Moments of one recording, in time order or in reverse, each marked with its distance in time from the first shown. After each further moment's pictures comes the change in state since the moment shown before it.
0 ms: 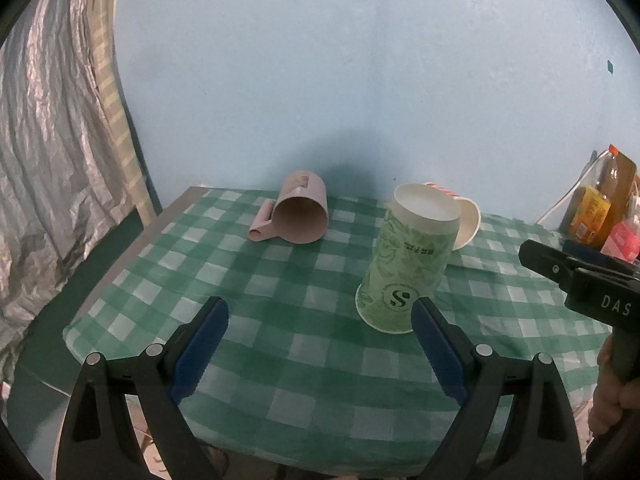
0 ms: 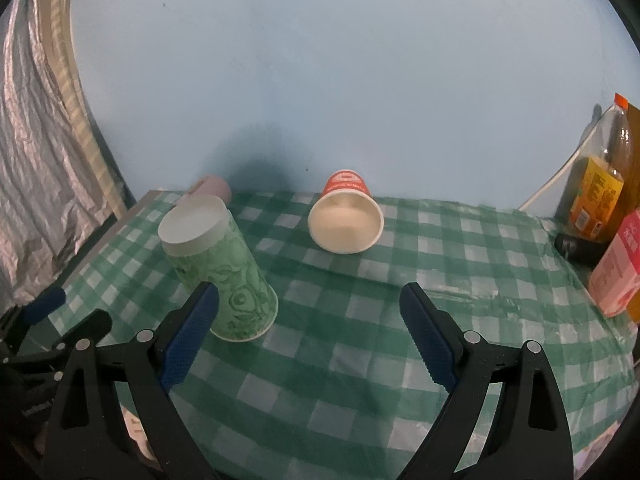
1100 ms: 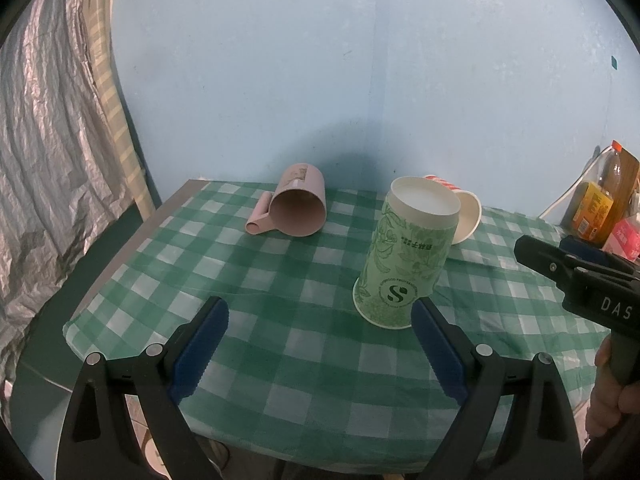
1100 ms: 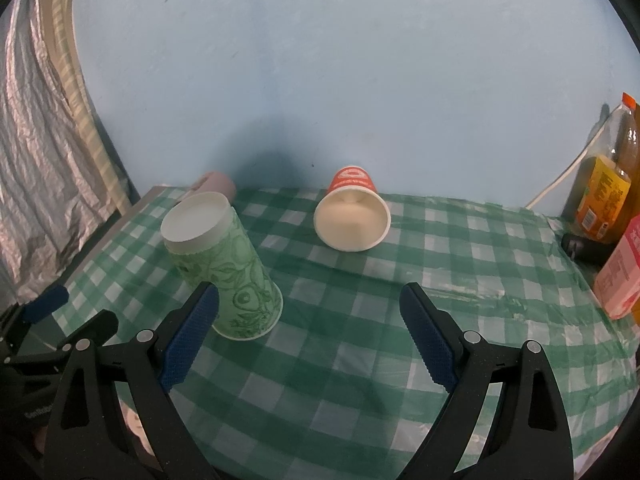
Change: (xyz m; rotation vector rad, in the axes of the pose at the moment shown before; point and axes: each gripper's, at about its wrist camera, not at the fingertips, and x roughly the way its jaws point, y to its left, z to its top) left arm 0.004 -0.005 0.000 -0.006 0.029 0.001; right arm 0.002 0.005 -0.001 -0.006 0.007 0.018
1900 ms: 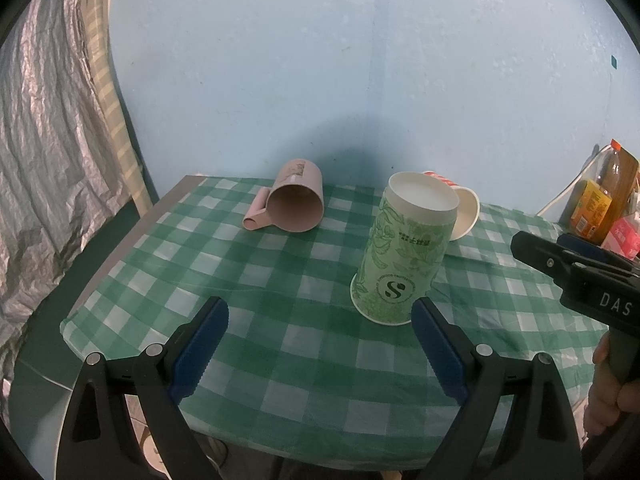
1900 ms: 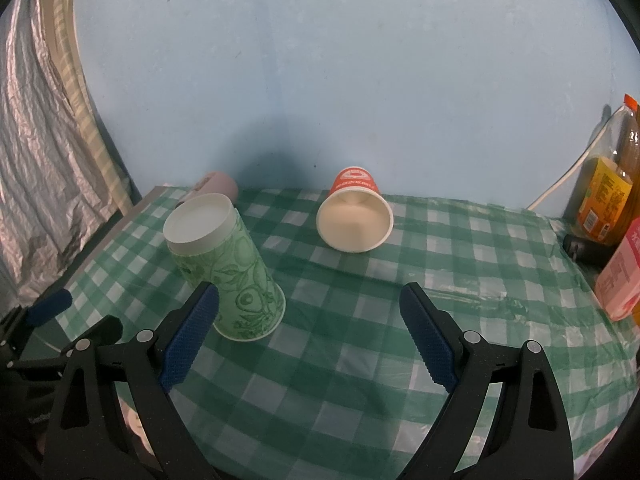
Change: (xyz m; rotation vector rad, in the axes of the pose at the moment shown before) left arm 0.001 0.000 -0.001 -0.003 0.010 -0.011; right arm 0.001 0.002 0.001 0.001 0.000 0.004
